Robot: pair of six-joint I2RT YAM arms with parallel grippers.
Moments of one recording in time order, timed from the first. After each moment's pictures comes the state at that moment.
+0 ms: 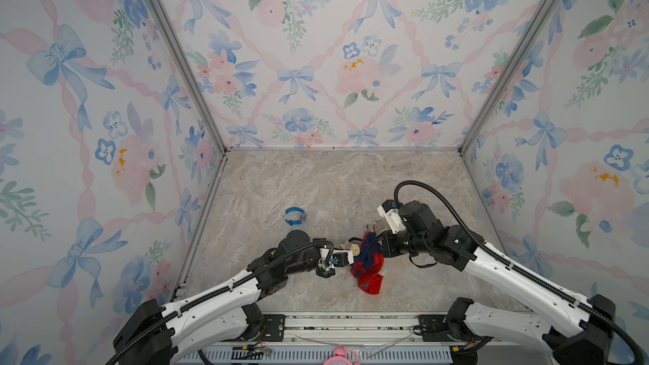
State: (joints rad) left arm -0.88 0.93 0.44 0.14 0.32 0.67; right arm 0.80 1.06 0.94 -0.69 -0.22 0.58
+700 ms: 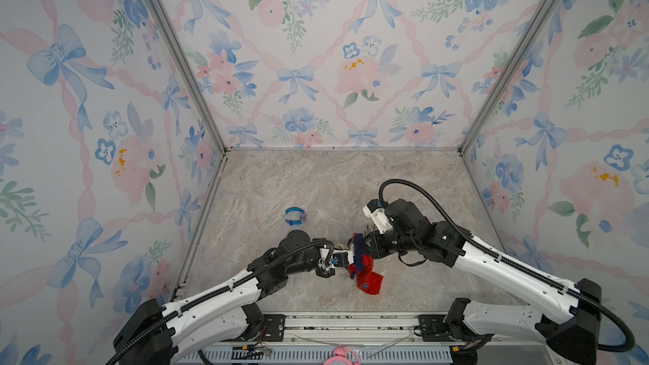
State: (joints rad) left arm -0.88 0.93 0.44 0.13 0.32 0.67; right arm 0.87 1.16 1.00 -0.66 -0.23 0.58
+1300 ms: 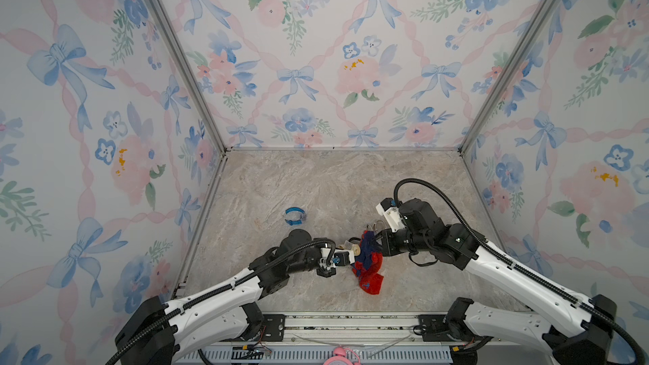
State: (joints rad) left arm -0.88 0.95 0.45 0.14 0.32 0.67; right arm 0.82 1.08 0.98 -0.69 -0.26 0.58
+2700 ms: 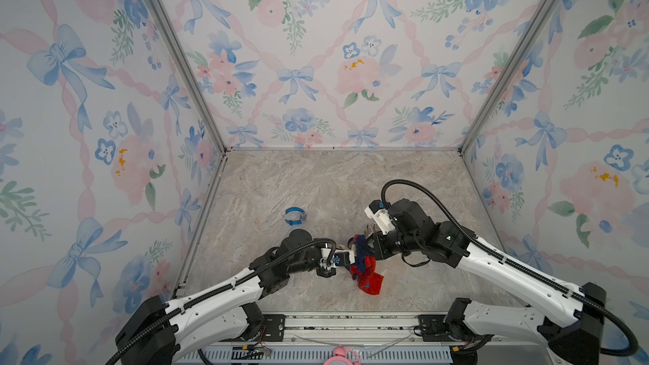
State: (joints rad) left arm -0.88 0.95 0.45 0.13 0.32 0.67; right arm 0.89 1.16 1.02 -0.69 -0.27 0.56
